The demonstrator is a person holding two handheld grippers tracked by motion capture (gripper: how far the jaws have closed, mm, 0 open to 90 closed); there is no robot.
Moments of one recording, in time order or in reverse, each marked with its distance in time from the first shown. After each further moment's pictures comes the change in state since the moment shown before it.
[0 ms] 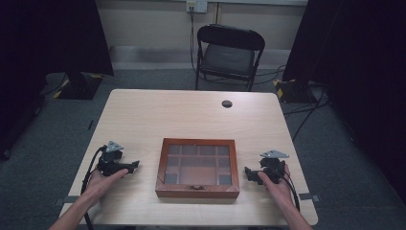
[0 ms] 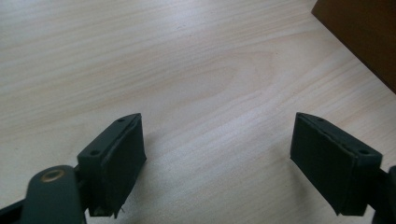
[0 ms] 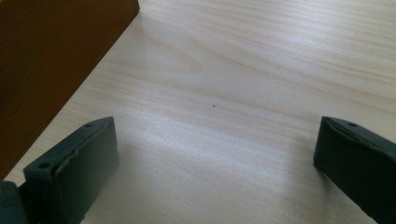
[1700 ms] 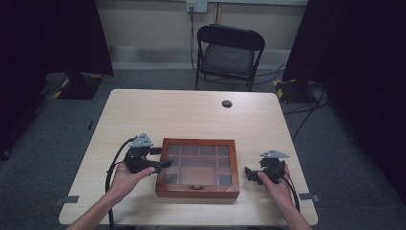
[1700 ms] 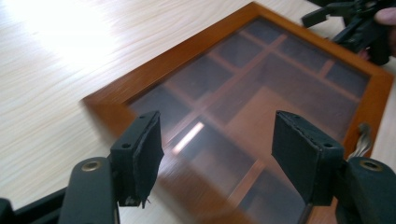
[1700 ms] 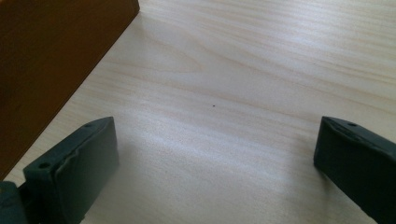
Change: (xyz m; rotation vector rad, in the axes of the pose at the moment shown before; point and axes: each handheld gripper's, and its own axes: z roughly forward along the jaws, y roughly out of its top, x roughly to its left) left arm -0.102 0.074 -0.027 -0.119 -0.375 0.195; right arm 0.000 0.000 0.000 0.000 0.000 -0.001
